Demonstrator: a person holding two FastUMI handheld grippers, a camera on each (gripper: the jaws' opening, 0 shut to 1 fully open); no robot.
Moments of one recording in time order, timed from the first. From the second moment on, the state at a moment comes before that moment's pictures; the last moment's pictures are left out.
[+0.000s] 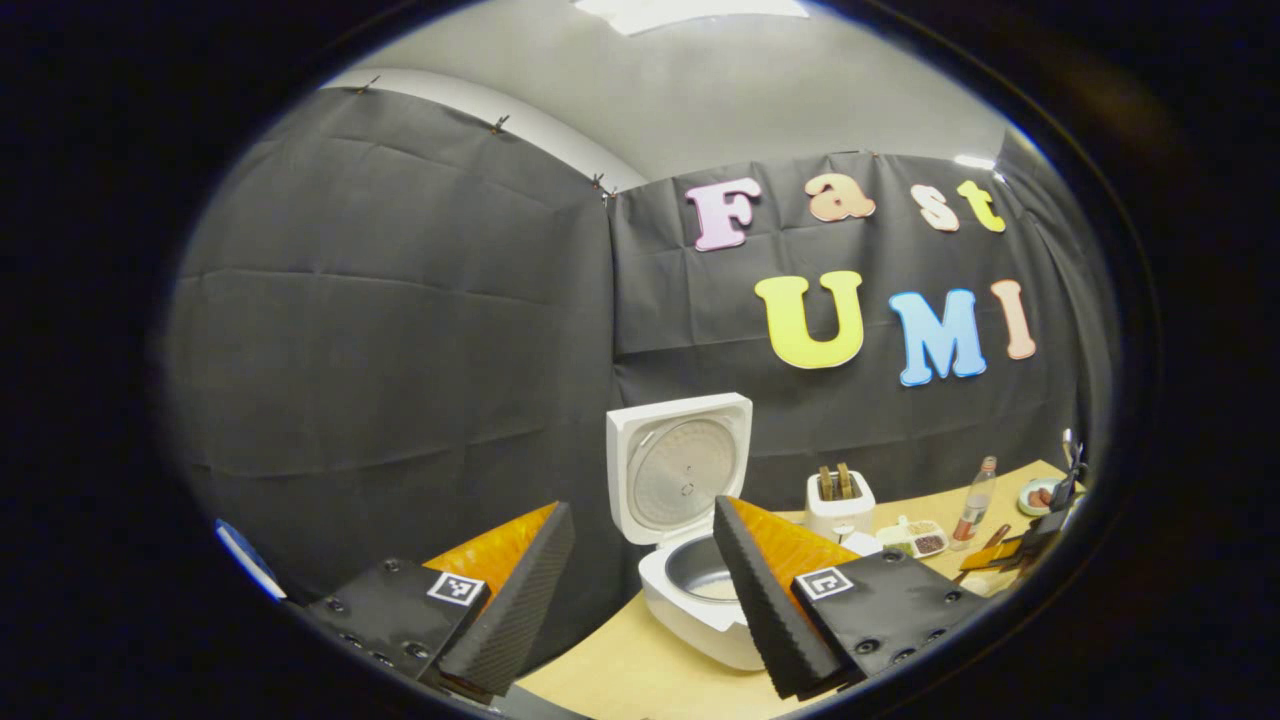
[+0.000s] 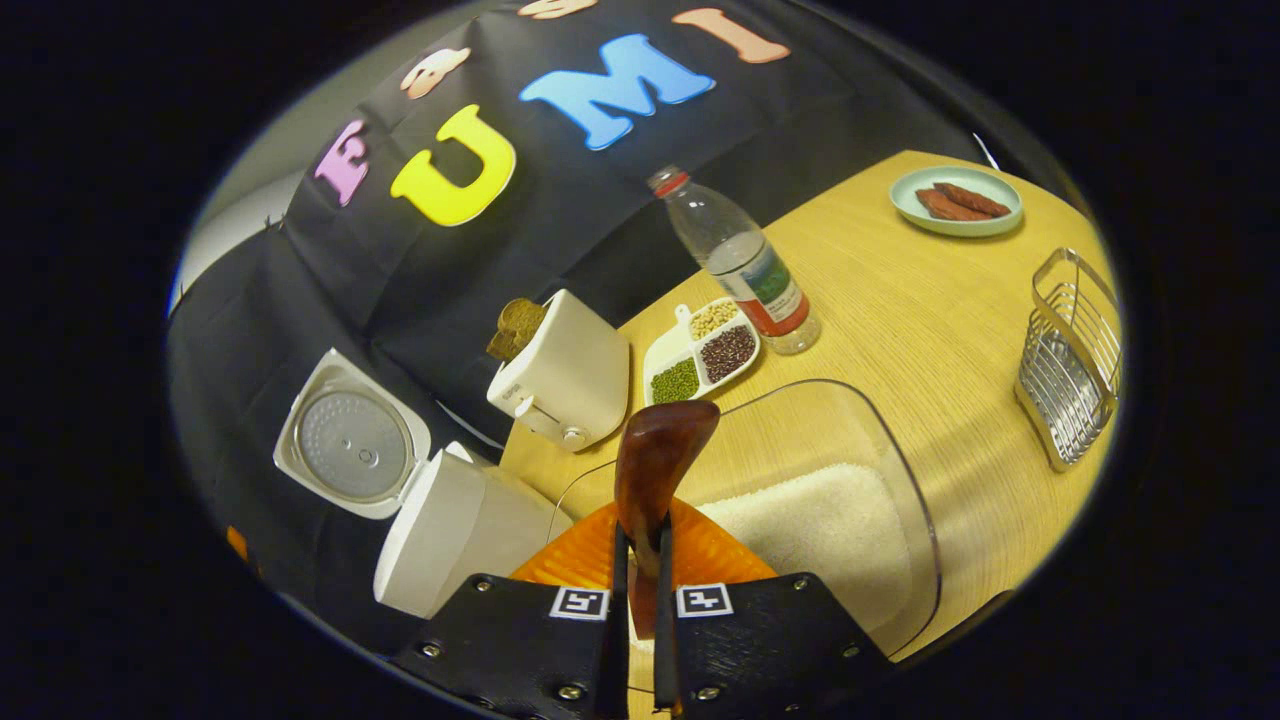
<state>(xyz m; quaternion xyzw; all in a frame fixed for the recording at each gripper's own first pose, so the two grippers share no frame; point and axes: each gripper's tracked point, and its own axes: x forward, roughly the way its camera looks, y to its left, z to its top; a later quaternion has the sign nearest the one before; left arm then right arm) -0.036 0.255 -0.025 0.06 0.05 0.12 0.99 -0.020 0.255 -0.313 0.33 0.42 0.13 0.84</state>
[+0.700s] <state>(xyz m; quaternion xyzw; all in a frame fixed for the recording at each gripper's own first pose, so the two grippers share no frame) -0.036 0.237 -0.013 0.06 0.03 0.10 0.99 0.024 0.236 -0.223 0.52 0.37 0.12 0.76</state>
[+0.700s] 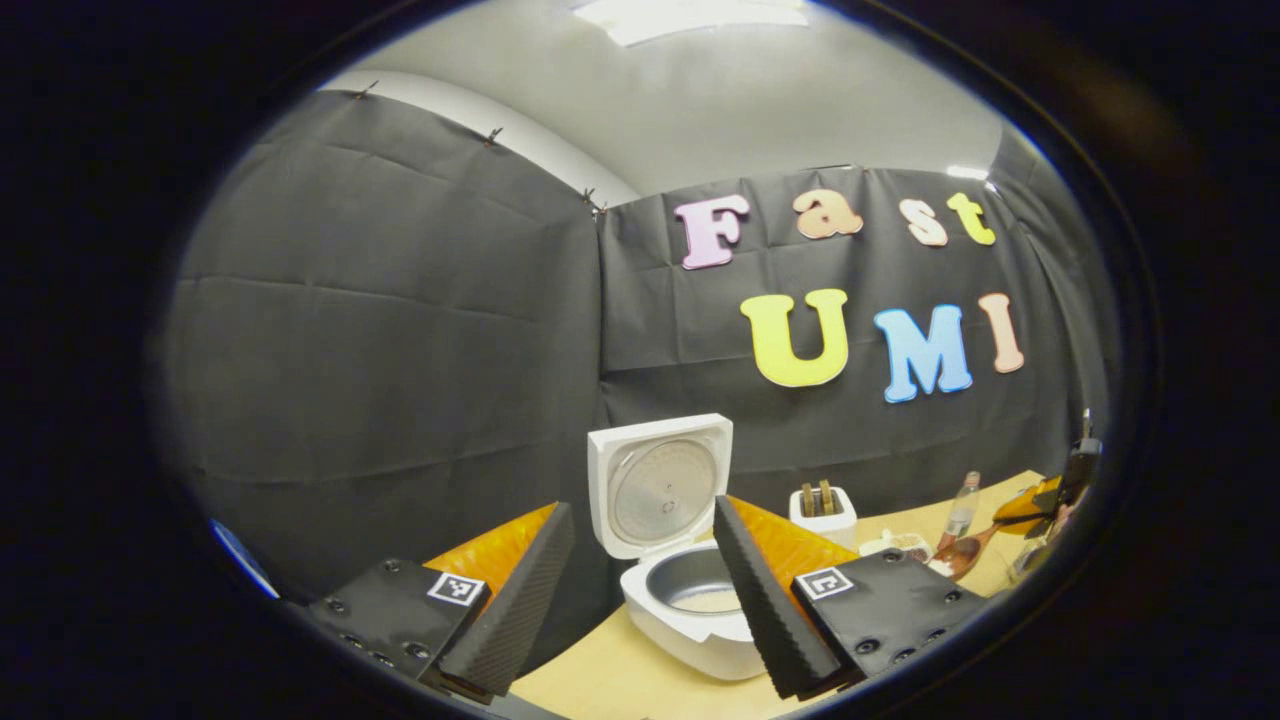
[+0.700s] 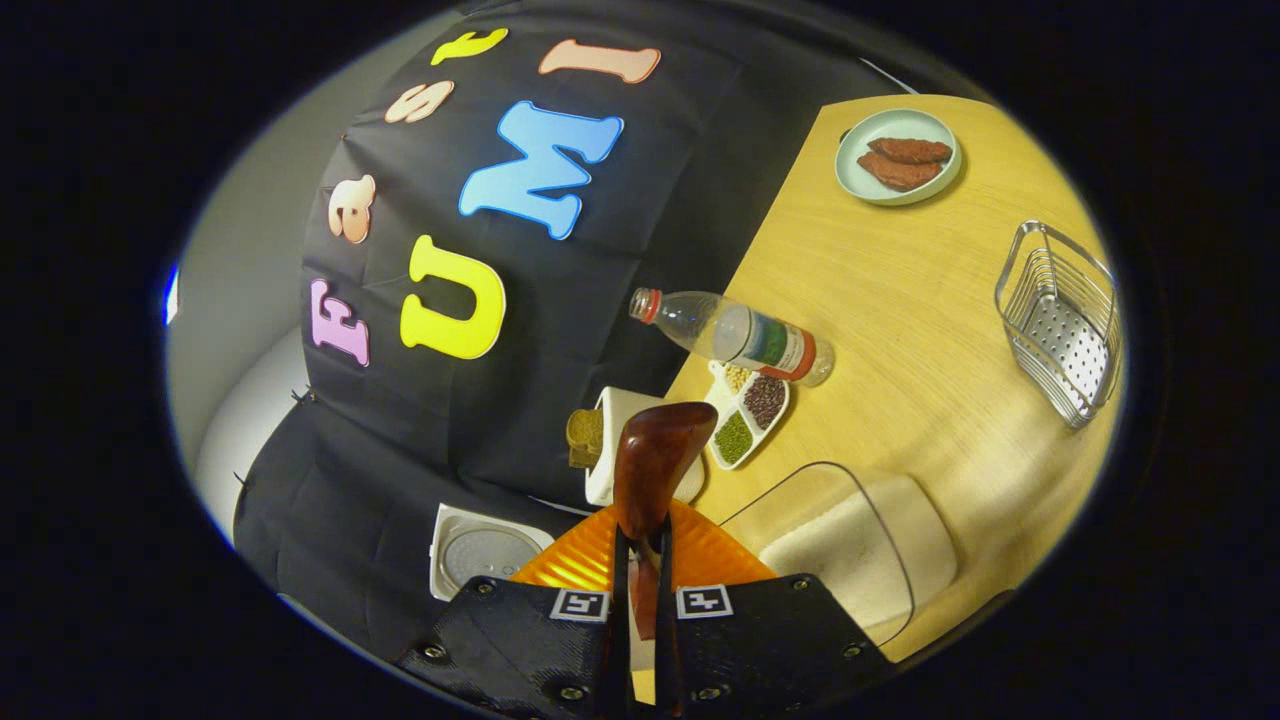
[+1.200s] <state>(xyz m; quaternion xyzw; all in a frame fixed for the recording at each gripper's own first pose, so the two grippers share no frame) -0.066 0.284 -0.032 0.03 0.04 0.16 0.99 0.046 0.330 -0.149 0.52 0.35 0.21 0.75</state>
